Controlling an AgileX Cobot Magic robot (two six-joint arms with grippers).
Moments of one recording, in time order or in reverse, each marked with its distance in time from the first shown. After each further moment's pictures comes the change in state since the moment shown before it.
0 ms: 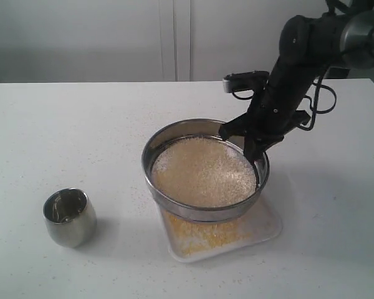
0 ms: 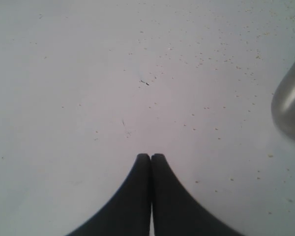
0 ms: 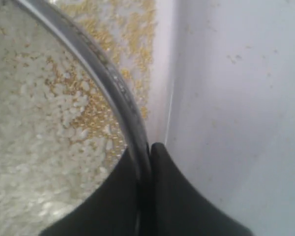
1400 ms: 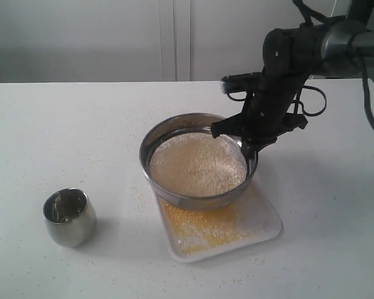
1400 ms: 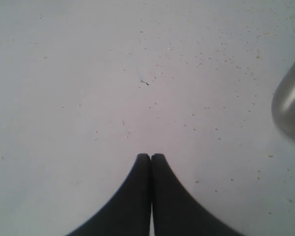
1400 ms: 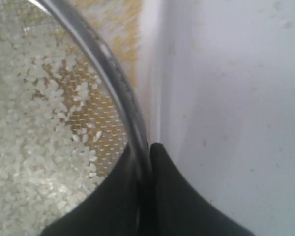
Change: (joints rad) left arm 0.000 0.000 0.000 0.000 0.000 0.000; right arm 0.050 0.026 0.002 -0.110 -0.087 0.254
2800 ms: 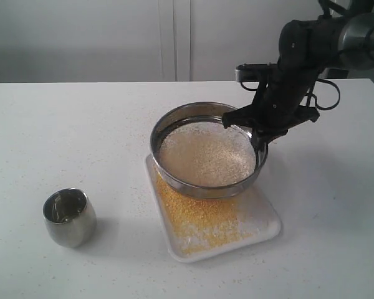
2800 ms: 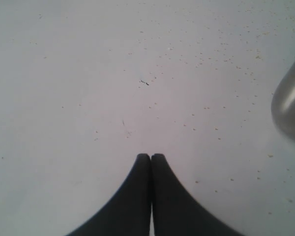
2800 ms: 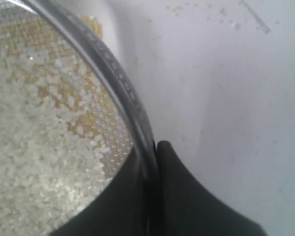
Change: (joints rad) left arm 0.000 0.000 0.000 0.000 0.000 0.000; right arm -0.046 -0.019 -0.002 0.018 0.012 -0.046
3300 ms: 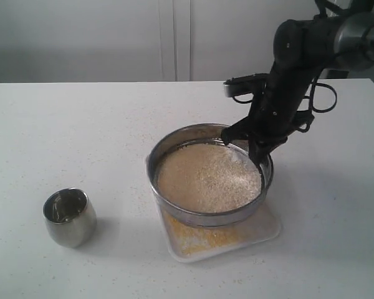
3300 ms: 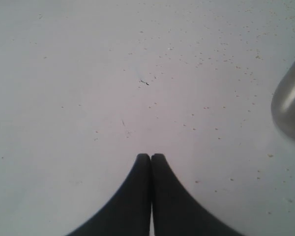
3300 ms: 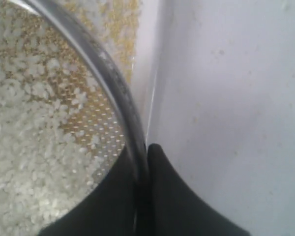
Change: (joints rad) left arm 0.000 0.000 0.000 0.000 0.000 0.000; right arm 0.021 -0.006 0.002 -0.009 0.078 -0.123
